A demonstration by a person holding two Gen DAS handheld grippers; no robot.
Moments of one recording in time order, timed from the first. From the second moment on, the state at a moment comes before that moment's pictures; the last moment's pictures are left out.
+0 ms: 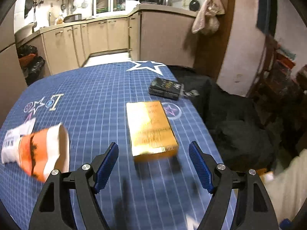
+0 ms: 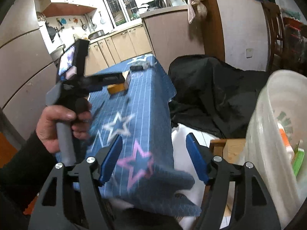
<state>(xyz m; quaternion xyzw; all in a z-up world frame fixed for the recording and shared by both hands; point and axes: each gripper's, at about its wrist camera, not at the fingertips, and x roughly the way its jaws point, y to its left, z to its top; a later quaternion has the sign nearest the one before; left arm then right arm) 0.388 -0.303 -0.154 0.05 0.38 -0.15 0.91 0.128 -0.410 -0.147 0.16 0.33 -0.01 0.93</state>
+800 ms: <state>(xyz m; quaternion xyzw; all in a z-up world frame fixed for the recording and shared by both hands) 0.343 -0.230 -0.152 0.04 0.38 -0.17 0.91 0.277 -0.394 -0.108 0.06 0.33 0.02 0.94</state>
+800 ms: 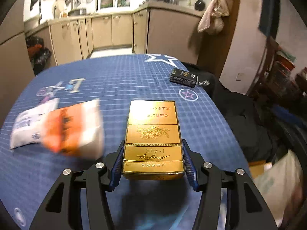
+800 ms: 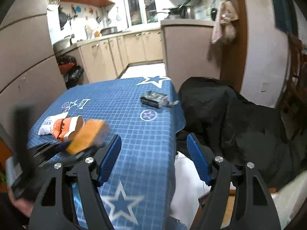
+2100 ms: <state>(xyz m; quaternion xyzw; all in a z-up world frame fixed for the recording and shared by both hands) 0.291 -0.107 -0.127 0.06 0.35 -0.08 0.93 0.429 -0.362 -0.155 -0.06 0.46 0.21 0.86</state>
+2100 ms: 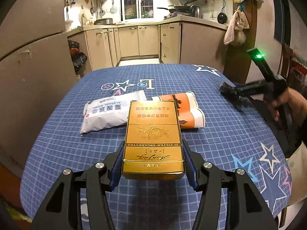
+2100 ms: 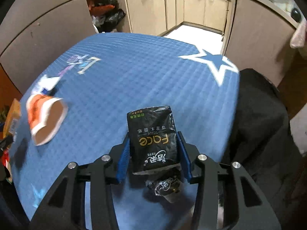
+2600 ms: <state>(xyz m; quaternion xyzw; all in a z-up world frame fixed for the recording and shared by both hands) 0.241 -0.107 -0.109 0.09 0.31 -0.05 0.94 0.236 -0.280 -0.138 0.02 0.40 0.17 0.90</state>
